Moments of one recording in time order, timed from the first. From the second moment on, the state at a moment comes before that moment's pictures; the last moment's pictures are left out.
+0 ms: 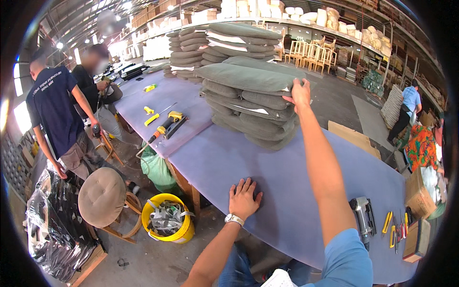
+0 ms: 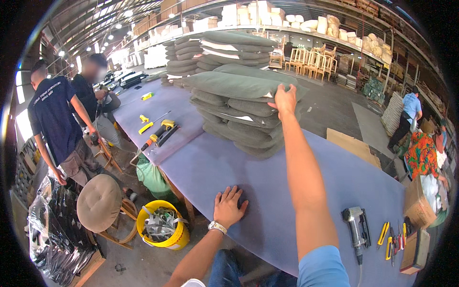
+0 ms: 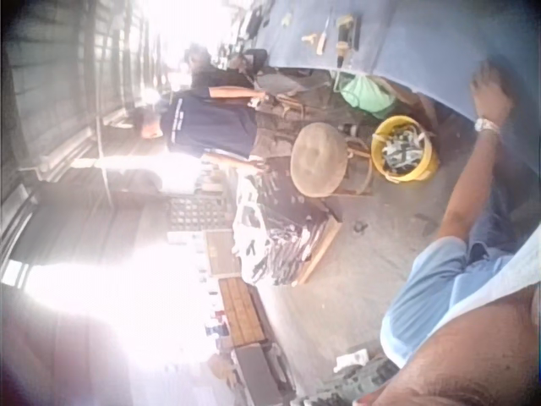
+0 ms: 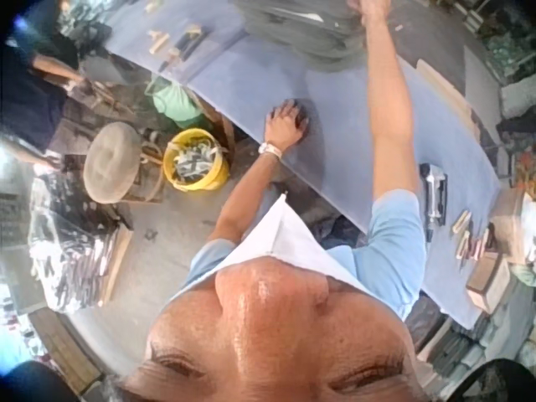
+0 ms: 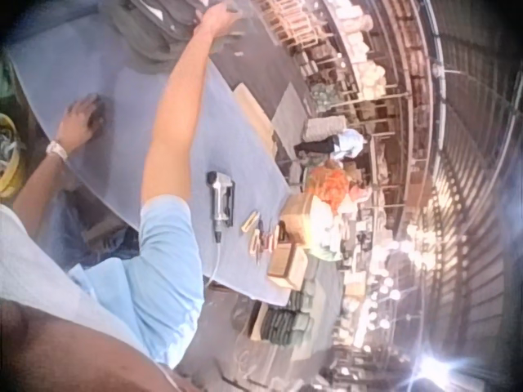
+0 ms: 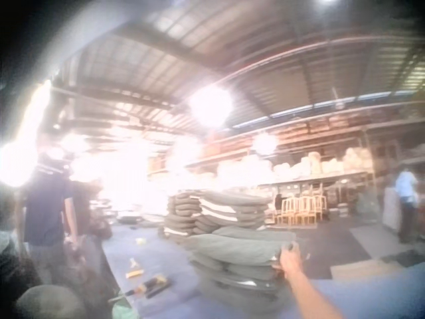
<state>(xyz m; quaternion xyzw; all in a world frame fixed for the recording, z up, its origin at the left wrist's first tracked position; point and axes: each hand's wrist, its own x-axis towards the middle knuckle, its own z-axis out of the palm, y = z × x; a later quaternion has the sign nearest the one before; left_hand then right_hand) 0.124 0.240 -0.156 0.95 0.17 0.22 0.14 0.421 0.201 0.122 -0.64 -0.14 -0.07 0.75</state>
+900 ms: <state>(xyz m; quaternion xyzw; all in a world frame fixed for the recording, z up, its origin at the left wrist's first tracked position) 0.187 0.344 -0.061 0.77 0.16 0.35 0.51 0.240 -0.044 -0.144 -0.79 -0.37 -0.08 0.48</state>
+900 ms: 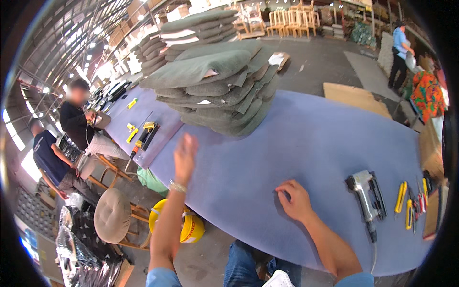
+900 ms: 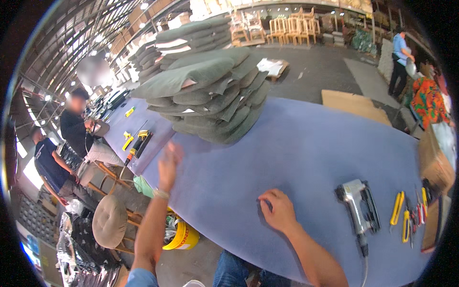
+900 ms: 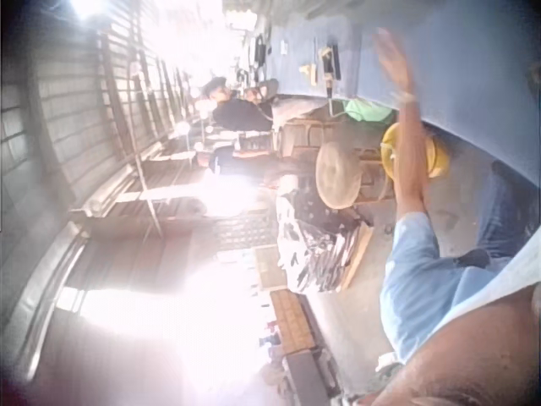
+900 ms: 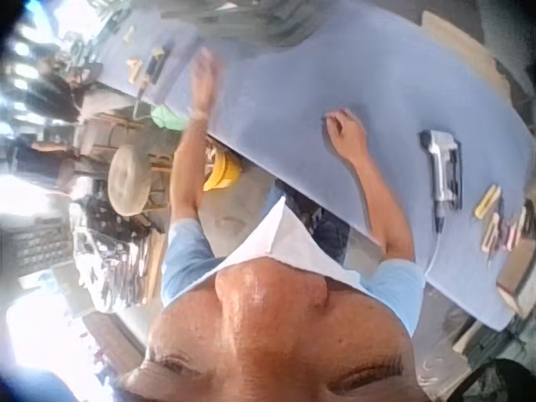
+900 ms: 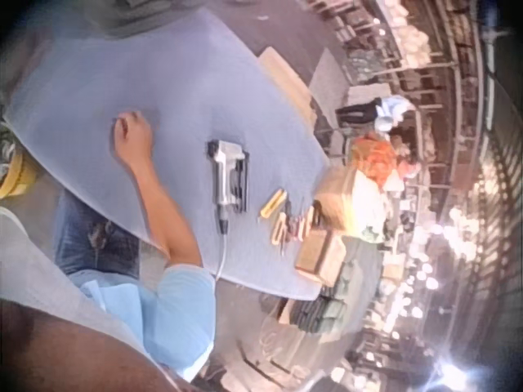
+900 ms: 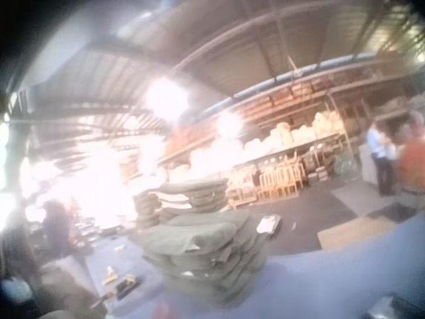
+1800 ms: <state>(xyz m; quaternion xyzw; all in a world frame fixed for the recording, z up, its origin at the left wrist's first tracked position) 0.337 0.422 0.120 0.78 0.36 0.26 0.44 0.241 -0.022 -0.142 -0.82 -0.17 0.02 0.55</state>
